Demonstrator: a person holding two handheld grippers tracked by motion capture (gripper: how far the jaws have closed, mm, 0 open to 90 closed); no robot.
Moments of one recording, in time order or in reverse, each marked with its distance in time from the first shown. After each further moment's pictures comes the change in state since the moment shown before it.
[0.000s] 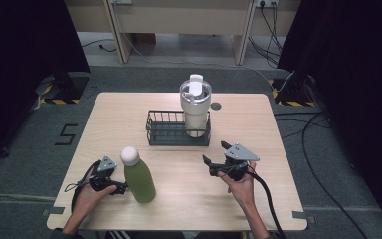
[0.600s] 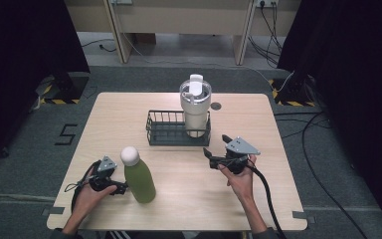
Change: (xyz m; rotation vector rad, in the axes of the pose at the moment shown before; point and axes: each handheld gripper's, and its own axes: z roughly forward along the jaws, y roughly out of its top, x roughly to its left) left arm 0.000 0.000 0.000 0.000 0.000 0.000; right arm -0.010 0.011 0.008 -0.028 -0.028 0.021
